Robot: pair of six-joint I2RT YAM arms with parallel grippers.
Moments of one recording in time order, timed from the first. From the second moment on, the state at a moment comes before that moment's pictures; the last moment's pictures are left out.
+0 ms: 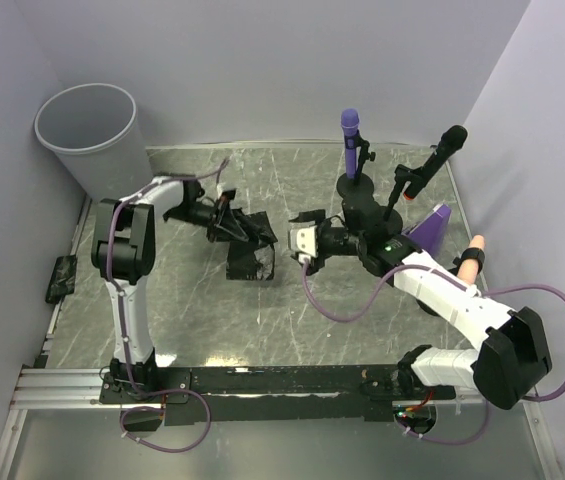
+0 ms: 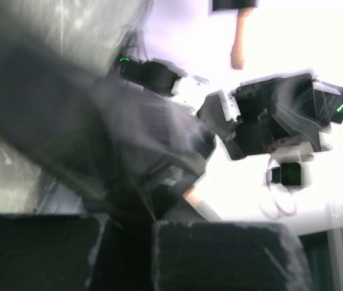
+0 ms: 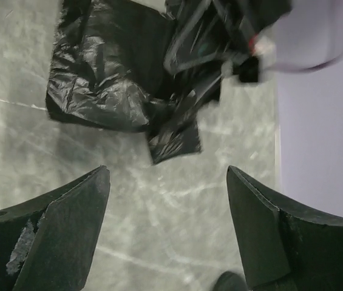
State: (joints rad) left arm -0.17 2.14 1.60 -1.18 1.38 -0.07; right arm 0.57 1.23 0.91 -0.17 -0.63 -1.04
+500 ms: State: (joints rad) left arm -0.16 2.06 1.47 -0.59 1.47 -0.80; right arm 0.58 1.37 1.06 -0.38 -0.86 -1.57
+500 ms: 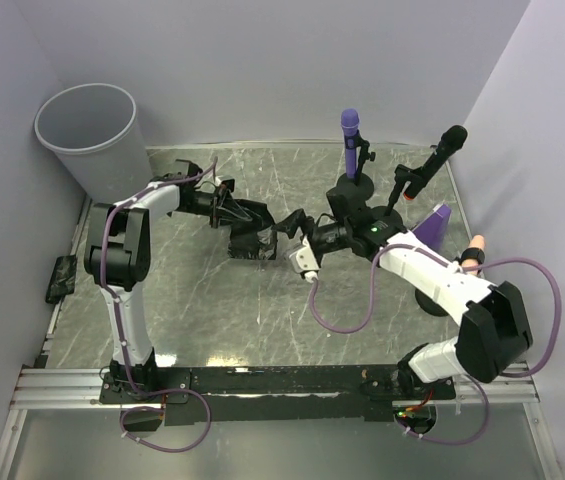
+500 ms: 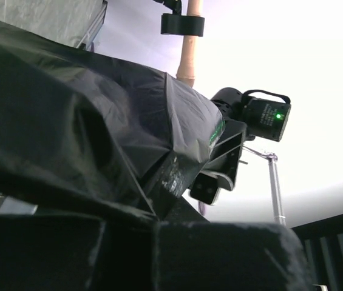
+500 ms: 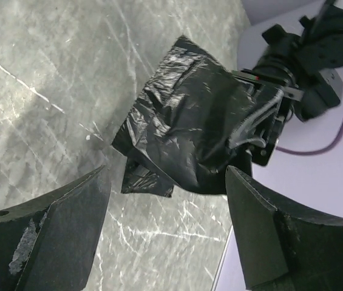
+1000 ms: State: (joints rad) left arm -0.17 2.06 1.41 -0.57 1.47 -0.83; right arm 0.65 1.54 0.99 -0.12 -0.80 -1.74
